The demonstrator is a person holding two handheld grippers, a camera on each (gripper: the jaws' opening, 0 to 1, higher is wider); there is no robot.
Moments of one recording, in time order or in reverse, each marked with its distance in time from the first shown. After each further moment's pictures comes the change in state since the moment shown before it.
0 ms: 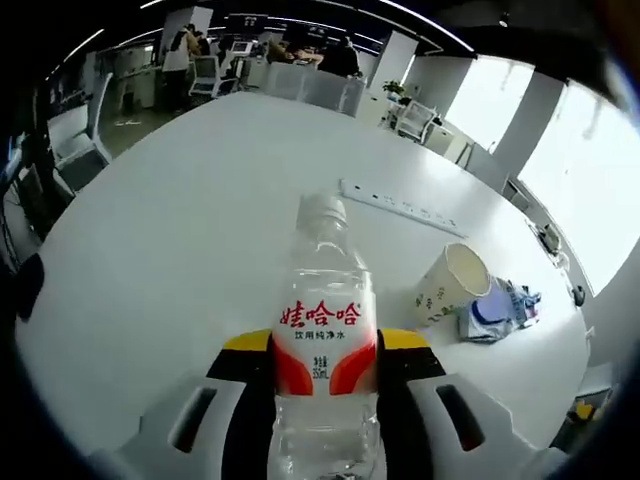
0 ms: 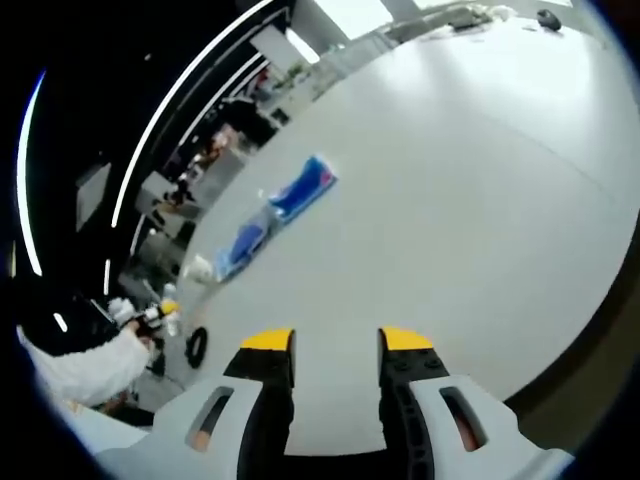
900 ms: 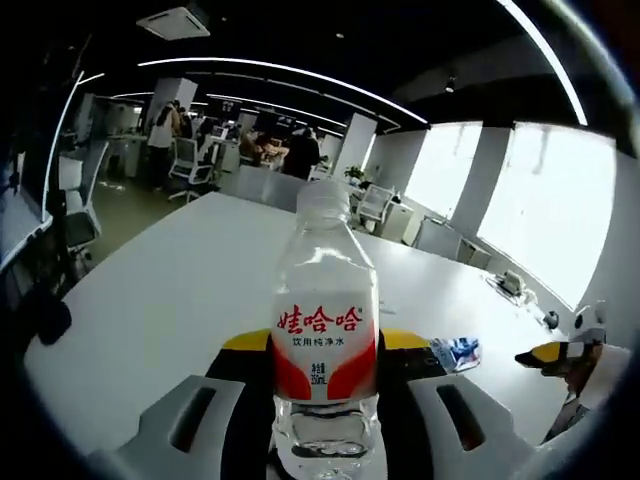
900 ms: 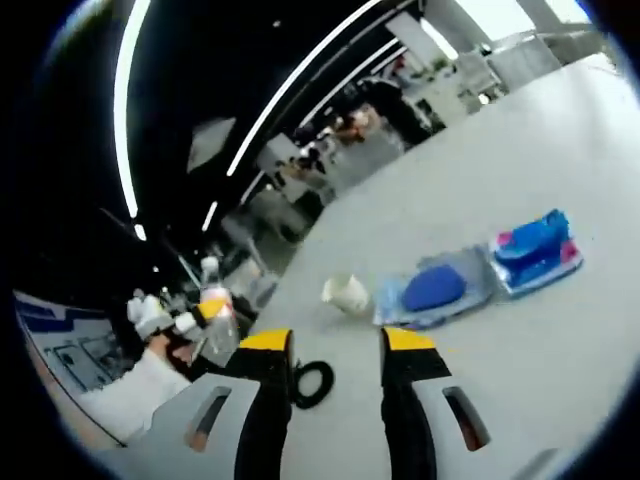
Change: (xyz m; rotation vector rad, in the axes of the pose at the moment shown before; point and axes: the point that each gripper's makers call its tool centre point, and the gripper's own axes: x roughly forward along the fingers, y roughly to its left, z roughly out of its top) left arm -0.141 -0.087 0.053 0.070 -0.355 -0.133; right arm 0.081 0.275 0.057 -0.327 0.049 0.599
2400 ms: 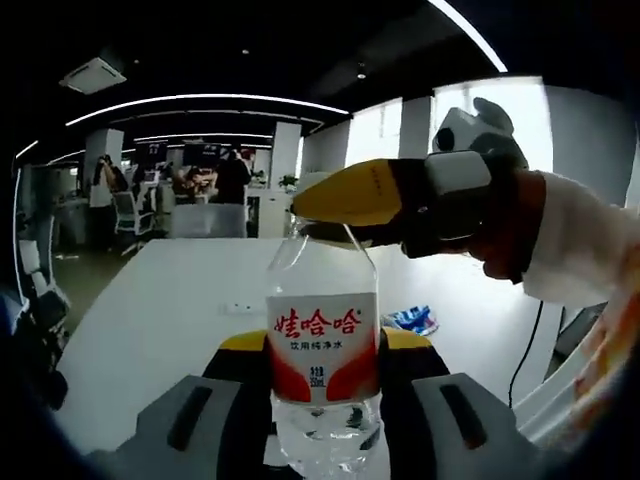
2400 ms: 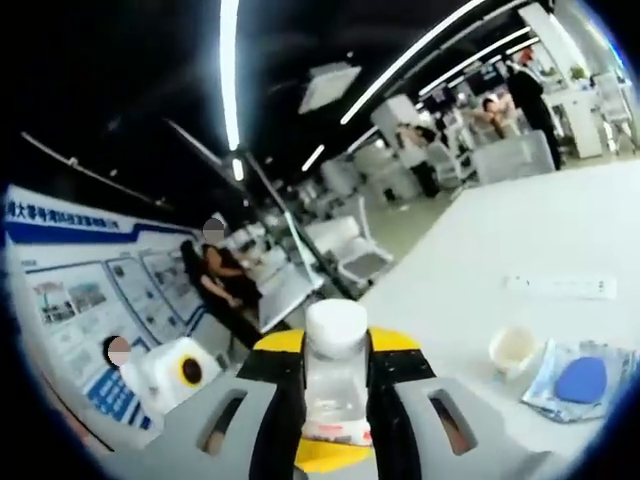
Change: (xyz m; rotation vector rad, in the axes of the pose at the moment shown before) left arm -0.030 -0.101 -0.016 0.314 -0.012 -0.205; right arm 0.111 0.186 0.008 -0.265 0.184 0.362
